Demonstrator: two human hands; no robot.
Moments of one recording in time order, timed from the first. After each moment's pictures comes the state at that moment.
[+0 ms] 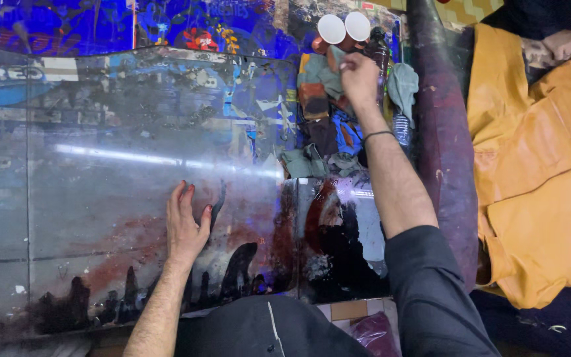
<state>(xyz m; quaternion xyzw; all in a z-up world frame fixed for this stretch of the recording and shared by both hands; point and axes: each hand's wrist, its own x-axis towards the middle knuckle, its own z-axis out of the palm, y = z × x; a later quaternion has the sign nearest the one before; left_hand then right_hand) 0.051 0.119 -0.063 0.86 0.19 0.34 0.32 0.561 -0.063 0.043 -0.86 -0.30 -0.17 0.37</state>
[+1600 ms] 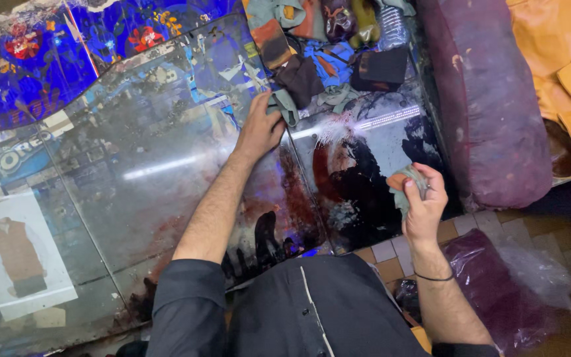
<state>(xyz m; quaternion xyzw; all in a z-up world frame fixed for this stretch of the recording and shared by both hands) 0.265 0.075 -0.025 0.91 -0.18 0.23 0.28 0.161 -0.310 -0.013 -0.62 0.01 -0.08 0.78</state>
